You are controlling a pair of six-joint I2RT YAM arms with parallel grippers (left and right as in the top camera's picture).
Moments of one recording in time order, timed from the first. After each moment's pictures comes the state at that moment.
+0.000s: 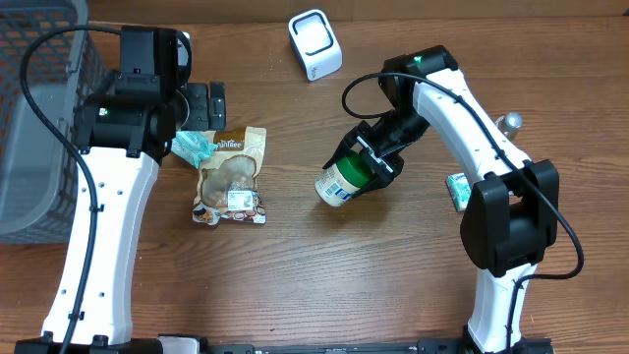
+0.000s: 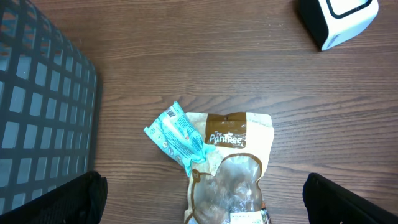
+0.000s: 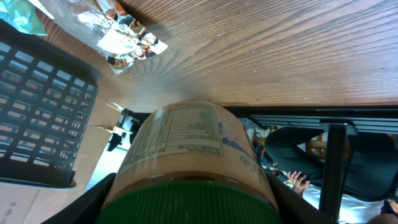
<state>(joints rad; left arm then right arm) -0.10 1.53 1.64 -1.03 -0.14 -0.07 0.32 2.11 1.86 -1.64 -0.86 0.75</state>
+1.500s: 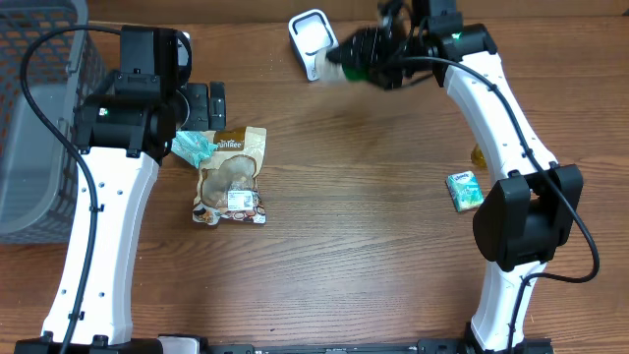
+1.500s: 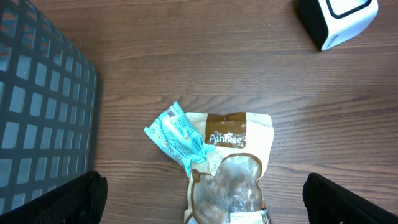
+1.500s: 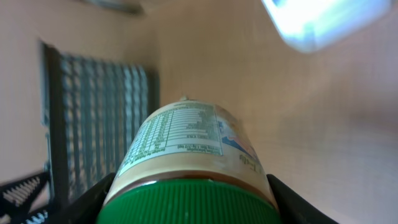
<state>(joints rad) -0.10 1.53 1.64 -1.03 -0.14 -0.07 0.22 2.12 2.01 -0.73 -0.74 0.56</state>
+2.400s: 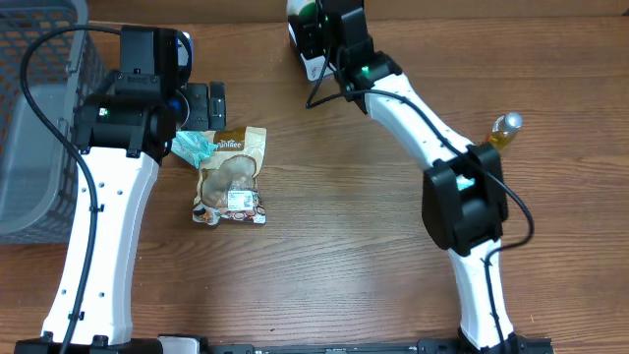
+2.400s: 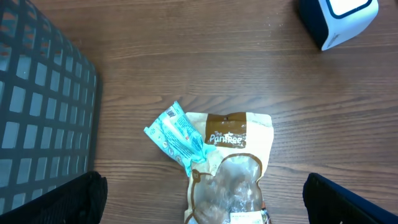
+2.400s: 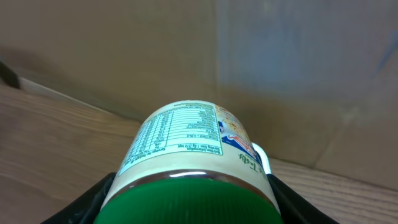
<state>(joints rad) -0.10 1.53 1.64 -1.03 -0.14 -0.07 0.44 2.34 2.01 -0.06 0.05 0.12</state>
